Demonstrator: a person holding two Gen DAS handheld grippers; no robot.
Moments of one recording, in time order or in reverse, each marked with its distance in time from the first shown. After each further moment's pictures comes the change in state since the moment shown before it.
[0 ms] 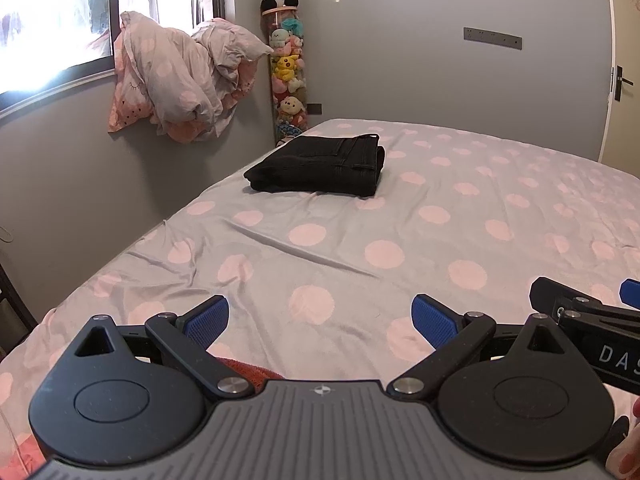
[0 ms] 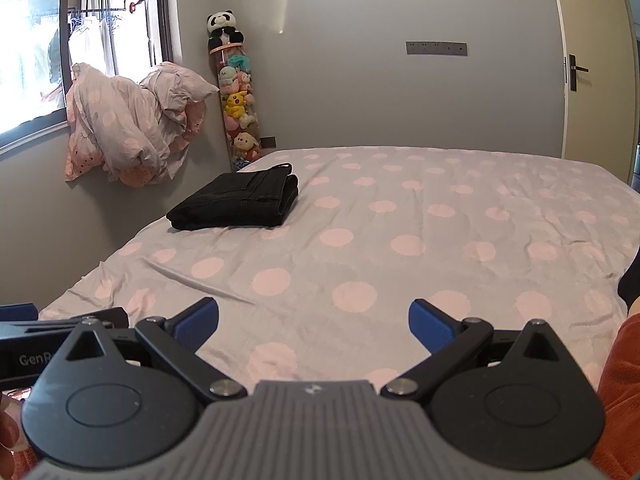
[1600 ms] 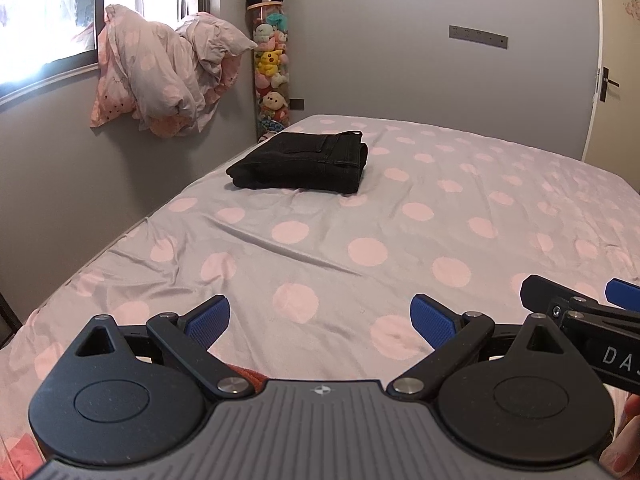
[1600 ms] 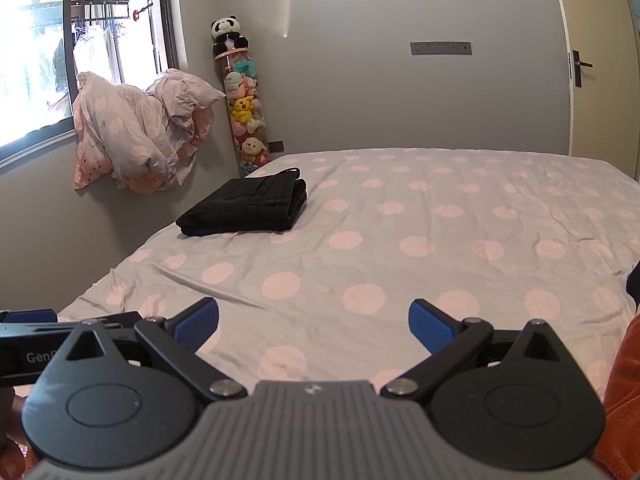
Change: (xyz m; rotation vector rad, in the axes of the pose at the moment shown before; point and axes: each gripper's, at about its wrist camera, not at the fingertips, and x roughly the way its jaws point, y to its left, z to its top) left arm 0.002 0.002 0.003 0.005 0.016 -0.065; right arm -0.005 -0.002 0.000 0.025 -0.012 0.033
